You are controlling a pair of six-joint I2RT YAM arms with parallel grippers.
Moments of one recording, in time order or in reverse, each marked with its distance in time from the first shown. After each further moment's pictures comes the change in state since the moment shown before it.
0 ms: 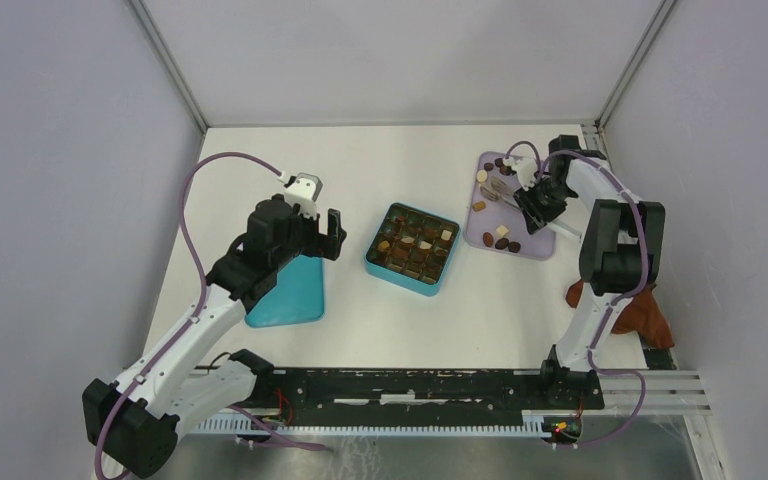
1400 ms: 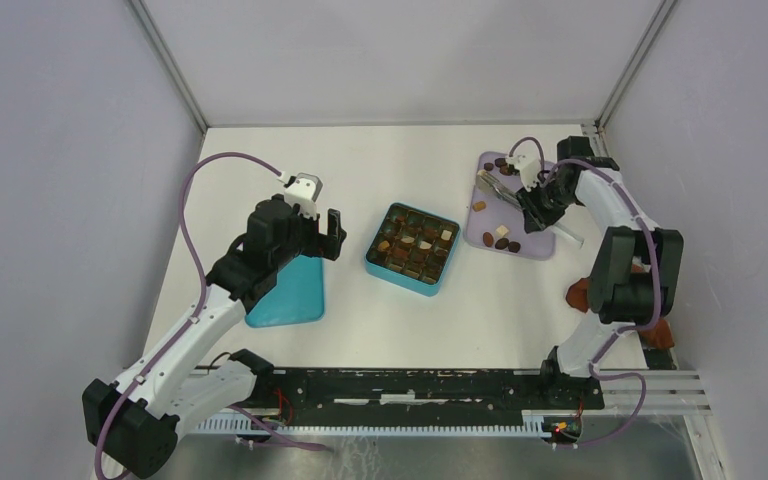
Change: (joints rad) left arm 0.000 -0.002 -0.001 0.000 0.000 0.000; right arm 0.009 -0.169 -0.098 0.013 -0.093 -0.007
